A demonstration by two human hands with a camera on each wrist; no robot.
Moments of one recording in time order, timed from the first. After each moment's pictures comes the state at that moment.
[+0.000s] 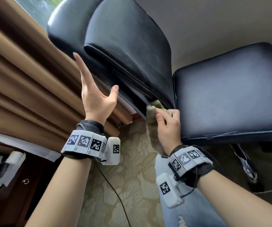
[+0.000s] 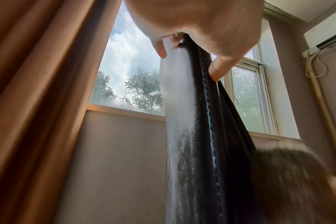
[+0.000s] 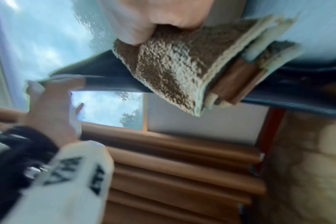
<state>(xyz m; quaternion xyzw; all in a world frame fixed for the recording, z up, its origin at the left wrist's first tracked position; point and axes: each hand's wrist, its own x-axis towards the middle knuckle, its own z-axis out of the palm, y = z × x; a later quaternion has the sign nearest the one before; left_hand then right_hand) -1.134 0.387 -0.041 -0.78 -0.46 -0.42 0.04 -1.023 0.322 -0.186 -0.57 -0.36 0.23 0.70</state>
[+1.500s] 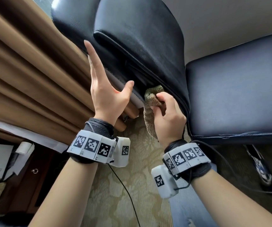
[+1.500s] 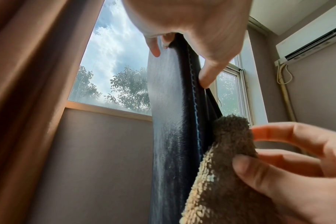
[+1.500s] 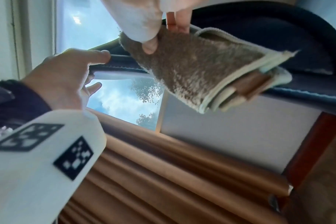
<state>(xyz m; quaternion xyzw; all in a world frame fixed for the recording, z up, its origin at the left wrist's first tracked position) -1.132 0.383 -0.042 -0.79 -0.46 -0.41 0.05 -1.047 0.345 -0.166 -0.57 -0.41 -0.01 0.72</state>
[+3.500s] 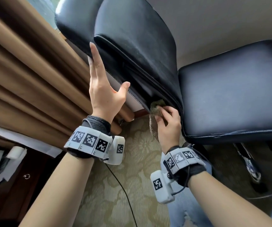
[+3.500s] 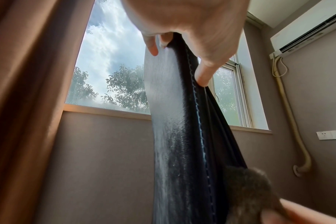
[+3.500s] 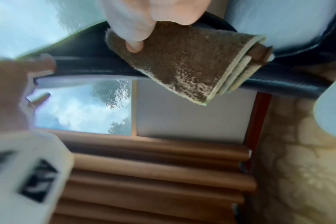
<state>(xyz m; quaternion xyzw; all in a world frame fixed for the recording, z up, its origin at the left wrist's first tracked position) -1.137 0.381 -0.041 -0.81 -0.43 -0.40 0.09 -1.054 0.337 -0.207 -0.58 -0.35 0.19 0.72</state>
